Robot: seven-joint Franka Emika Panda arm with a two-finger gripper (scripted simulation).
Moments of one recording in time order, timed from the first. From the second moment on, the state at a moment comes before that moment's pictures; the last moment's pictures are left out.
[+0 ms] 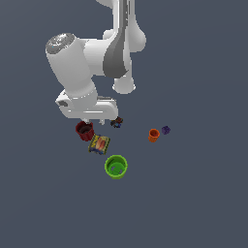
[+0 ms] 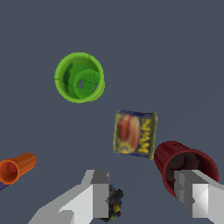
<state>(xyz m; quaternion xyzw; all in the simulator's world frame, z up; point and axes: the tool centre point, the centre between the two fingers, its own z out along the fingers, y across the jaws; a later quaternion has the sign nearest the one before) -0.017 -0.116 0.216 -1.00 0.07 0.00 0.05</state>
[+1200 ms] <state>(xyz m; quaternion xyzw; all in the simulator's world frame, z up) -0.109 -0.247 0.103 -0.98 0.20 -0.02 0.06</state>
